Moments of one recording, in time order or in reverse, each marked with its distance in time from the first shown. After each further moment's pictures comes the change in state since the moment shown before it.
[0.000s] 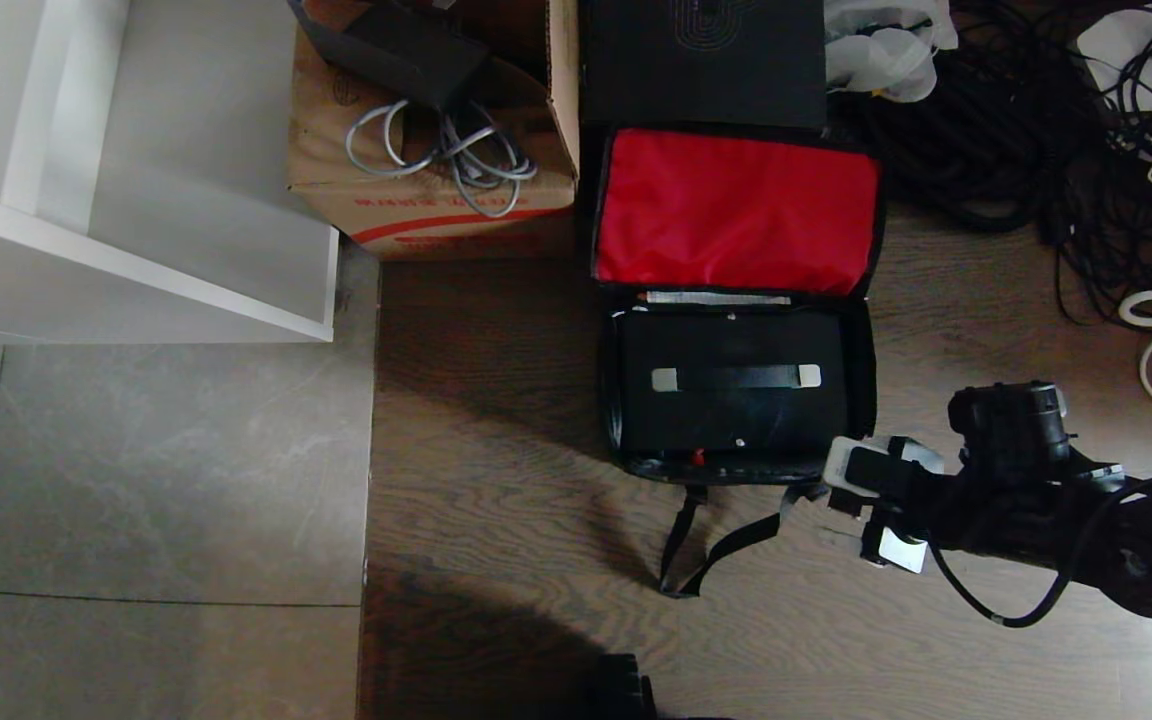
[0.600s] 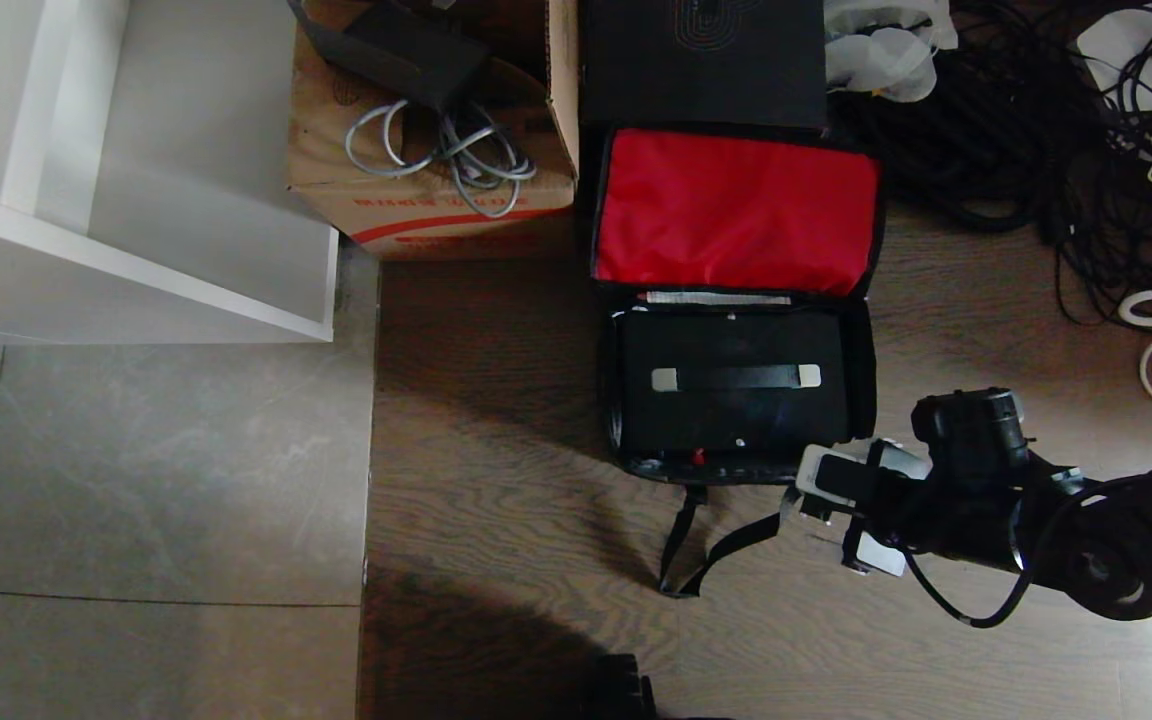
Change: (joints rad) left arm 0.000 0.000 0.000 0.000 0.000 0.000; right arm 0.061 0.050 -0.023 0.000 -0.123 0.018
